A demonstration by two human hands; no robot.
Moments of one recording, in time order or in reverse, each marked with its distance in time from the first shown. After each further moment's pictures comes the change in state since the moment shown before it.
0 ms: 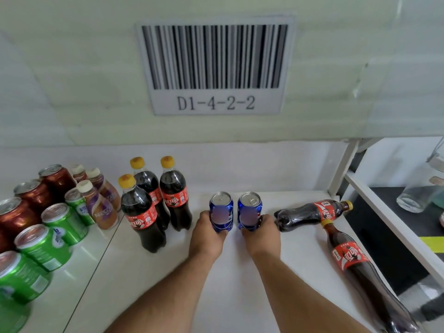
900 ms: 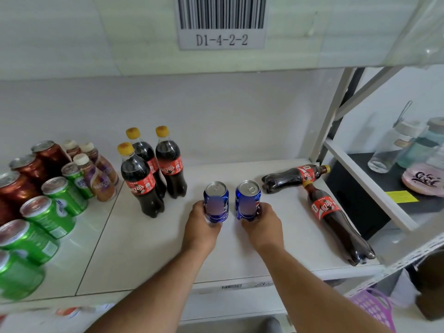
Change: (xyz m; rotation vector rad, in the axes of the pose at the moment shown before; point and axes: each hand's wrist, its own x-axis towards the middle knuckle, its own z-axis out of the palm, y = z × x) left_hand -0.076 -0.031 -0.016 -0.152 -0.071 0.078; right_hand -0.078 0.040 -0.039 -0.029 -0.025 -0.073
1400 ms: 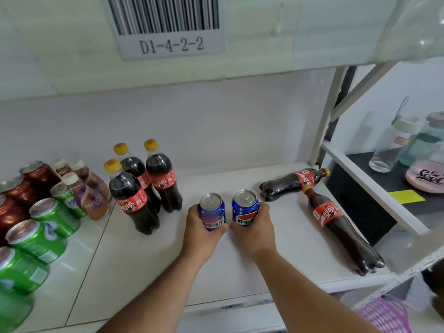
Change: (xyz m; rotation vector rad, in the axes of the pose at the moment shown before) left_hand 0.022 0.006 0.007 -0.146 -0.010 0.033; right_hand 0.016 -0.007 0.015 0.289 -0.004 -0.011
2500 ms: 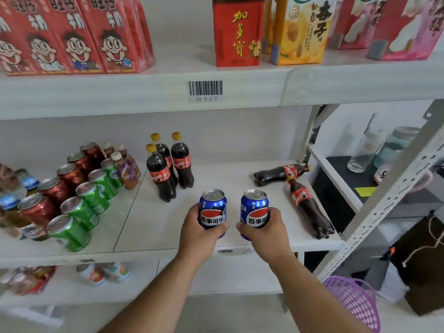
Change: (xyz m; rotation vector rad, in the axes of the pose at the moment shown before) left_hand -0.175 0.107 -0.061 -0.024 -0.004 -0.138; right_hand -0.159 -0.056 -0.107 0.031 -0.110 0.009
